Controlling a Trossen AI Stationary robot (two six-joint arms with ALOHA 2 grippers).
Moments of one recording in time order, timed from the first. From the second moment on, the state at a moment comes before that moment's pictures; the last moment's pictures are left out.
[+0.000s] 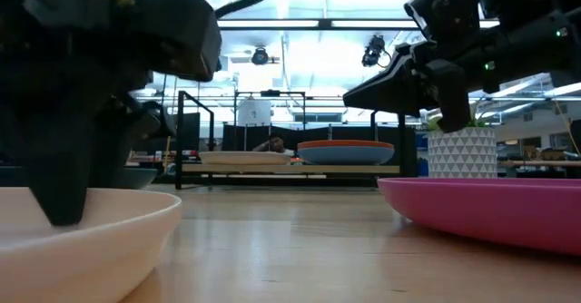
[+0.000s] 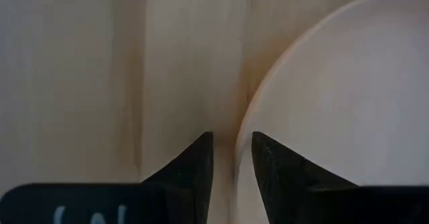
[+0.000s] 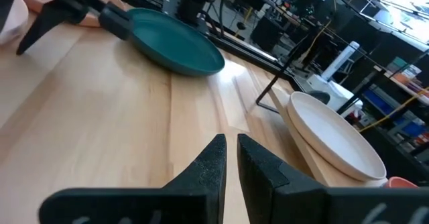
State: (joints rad) left arm -0.52 1.89 1.14 -0.46 0.04 -0.59; right arm 0.36 1.70 0.46 1.01 0.63 -0.38
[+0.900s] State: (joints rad) left arm -0.20 1.85 1.14 -0.55 -0.20 -0.16; right arm 0.36 1.70 0.46 0.98 0.60 -0.33
